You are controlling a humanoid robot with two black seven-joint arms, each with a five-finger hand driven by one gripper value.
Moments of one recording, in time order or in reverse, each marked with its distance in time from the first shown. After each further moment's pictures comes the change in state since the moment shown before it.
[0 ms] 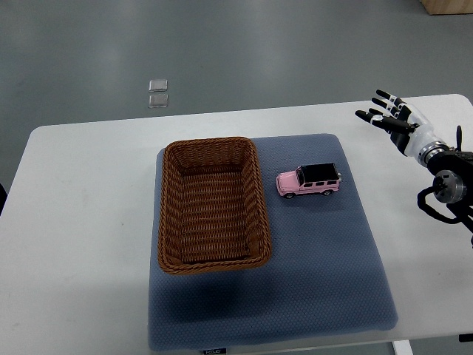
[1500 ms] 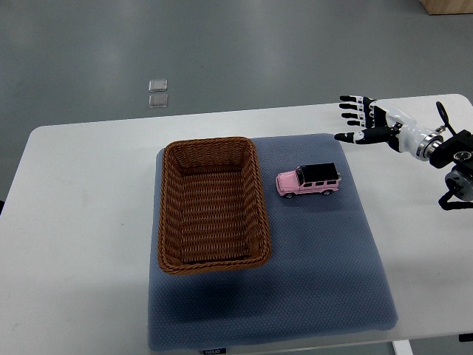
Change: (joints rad) left arm 0.000 0.000 -0.002 0.000 0.000 0.000 0.000; right arm 0.053 -0.069 -0.052 0.024 -0.490 0.253 0.049
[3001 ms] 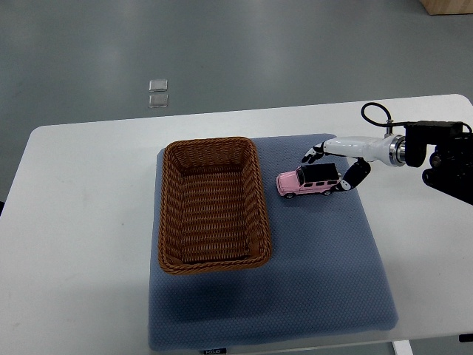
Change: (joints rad) left arm 0.000 0.000 0.000 0.000 0.000 0.000 0.000; right arm 0.266 -0.061 -0.541 0.170 -0.676 -0.133 0.058
